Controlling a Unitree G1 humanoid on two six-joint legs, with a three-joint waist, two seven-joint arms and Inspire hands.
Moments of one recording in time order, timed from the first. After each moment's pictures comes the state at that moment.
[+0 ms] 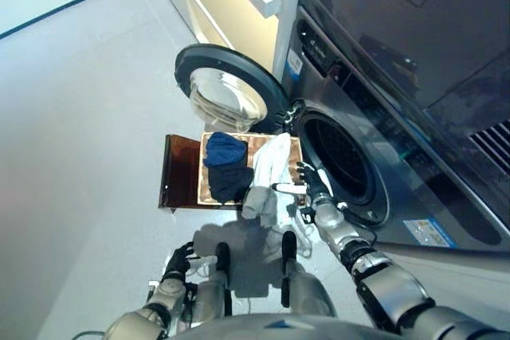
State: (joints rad) left arm -0.18 0.13 -0.33 1.33 -0.21 -0.17 0.22; right arm -0.49 -0.18 0.32 1.08 0.13 -0.11 -0.27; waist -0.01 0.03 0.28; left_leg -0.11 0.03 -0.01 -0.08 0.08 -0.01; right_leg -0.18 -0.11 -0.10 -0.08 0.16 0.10
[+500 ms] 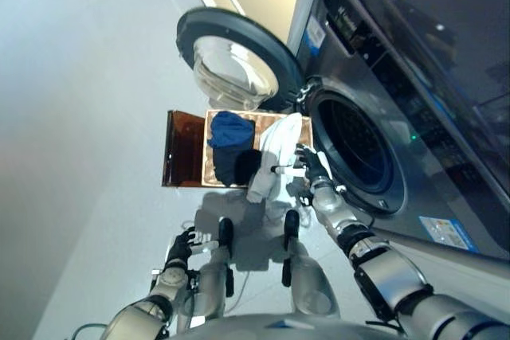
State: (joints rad) left arm -0.22 0.13 -0.33 1.29 -0.26 -0.20 0.23; right arm -0.58 -0.19 0.33 1.08 0.14 -0.11 -0.30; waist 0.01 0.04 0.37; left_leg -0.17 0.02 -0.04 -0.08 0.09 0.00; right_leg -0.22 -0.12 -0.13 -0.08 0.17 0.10
